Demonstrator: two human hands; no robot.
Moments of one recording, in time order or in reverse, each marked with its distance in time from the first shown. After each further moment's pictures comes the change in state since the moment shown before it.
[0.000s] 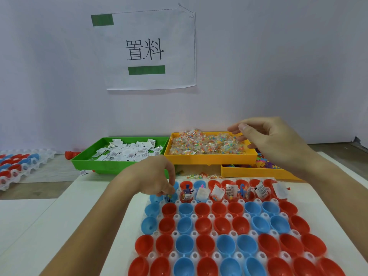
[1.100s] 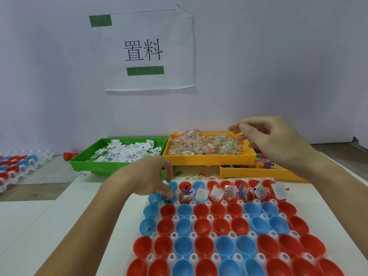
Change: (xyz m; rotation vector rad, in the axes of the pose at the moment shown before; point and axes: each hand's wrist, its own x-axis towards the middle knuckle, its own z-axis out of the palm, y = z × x) left_hand 0.000 -0.007 -0.003 0.087 0.011 0.045; right_hand 0.001 0.002 -0.005 0.001 0.007 -0.009
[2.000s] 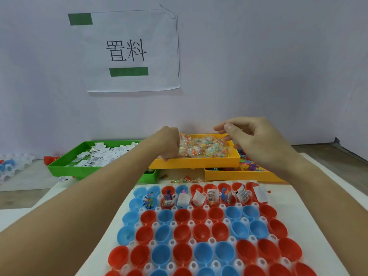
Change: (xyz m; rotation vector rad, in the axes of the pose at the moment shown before) left_hand 0.093 0.059 -0.024 0.166 0.202 -0.013; right_hand 0.001 0.001 -0.007 0.057 0.016 0.012
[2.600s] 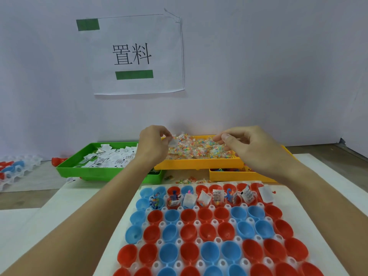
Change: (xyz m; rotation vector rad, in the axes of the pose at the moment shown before) left_hand -0.015 -0.031 0.021 -0.518 0.576 -0.133; right_hand -0.003 0.000 0.012 -0.099 -0.076 0.029
